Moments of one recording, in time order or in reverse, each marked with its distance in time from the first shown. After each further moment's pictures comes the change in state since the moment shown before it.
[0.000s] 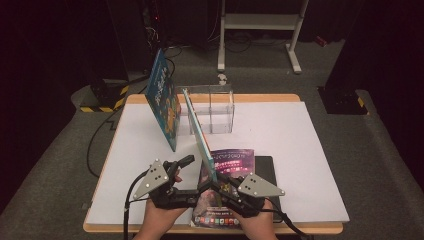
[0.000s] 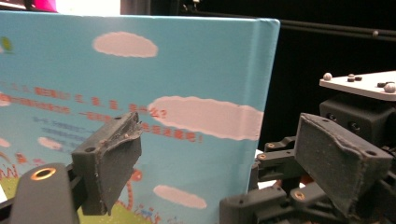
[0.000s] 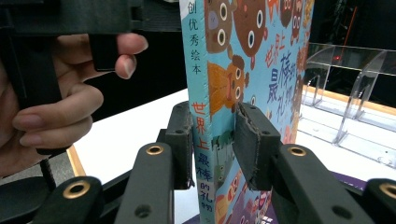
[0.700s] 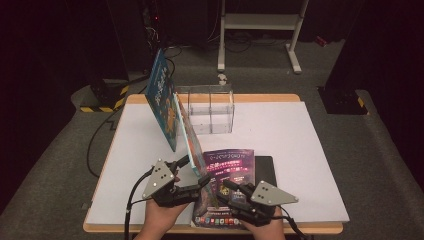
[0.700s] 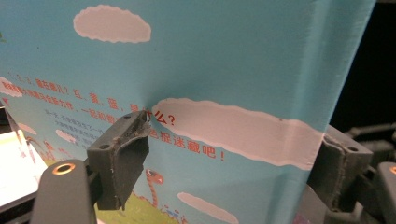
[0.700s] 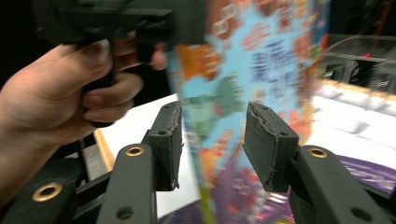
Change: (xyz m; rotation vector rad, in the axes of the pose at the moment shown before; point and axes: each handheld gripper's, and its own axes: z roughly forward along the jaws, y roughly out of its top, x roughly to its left) left arm 0.006 -0.007 -0.002 0.062 0.132 0.037; right arm -0.015 -0.015 -0.032 -0.023 0.061 0.017
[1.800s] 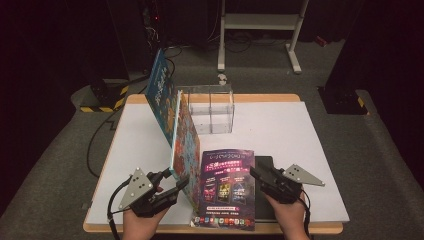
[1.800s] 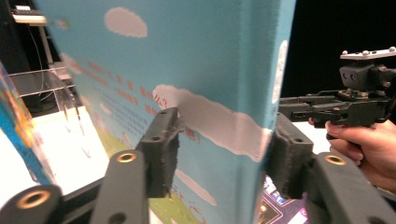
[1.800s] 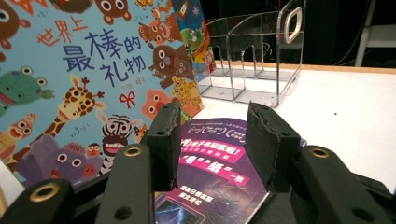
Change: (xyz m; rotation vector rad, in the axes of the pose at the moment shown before) left arm 0.012 -0.007 -0.050 0.035 0.066 0.004; right arm -0.080 -0.026 -0.022 -0.001 -0.246 0.157
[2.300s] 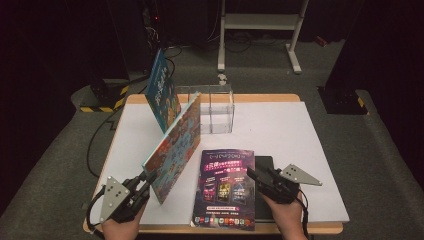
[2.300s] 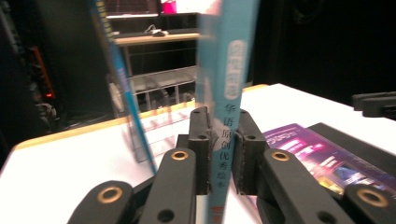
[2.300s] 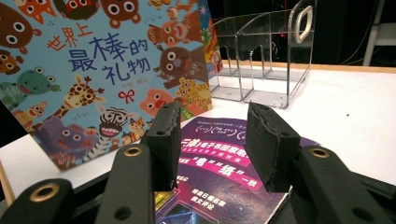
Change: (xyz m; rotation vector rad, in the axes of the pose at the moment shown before) left arm 0.031 -0.014 -0.037 -0.041 0.243 0.031; right arm 0.005 0.001 0.003 0.008 0.012 -0.004
